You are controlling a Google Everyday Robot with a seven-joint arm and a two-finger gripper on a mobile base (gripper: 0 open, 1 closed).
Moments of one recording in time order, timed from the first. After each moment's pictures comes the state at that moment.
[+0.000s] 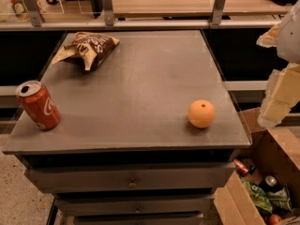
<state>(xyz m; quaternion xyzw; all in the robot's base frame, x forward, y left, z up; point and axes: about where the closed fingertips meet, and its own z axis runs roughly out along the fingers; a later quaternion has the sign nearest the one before) 0.438 -0.217 0.977 -0.60 0.78 -0.03 0.16</state>
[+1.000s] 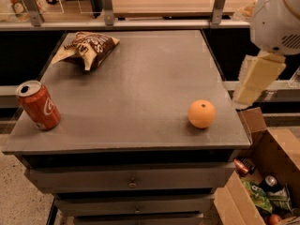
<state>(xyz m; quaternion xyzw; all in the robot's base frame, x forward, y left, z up) 0.467 -0.171 1.002 -0.64 0.72 -0.10 0.24</state>
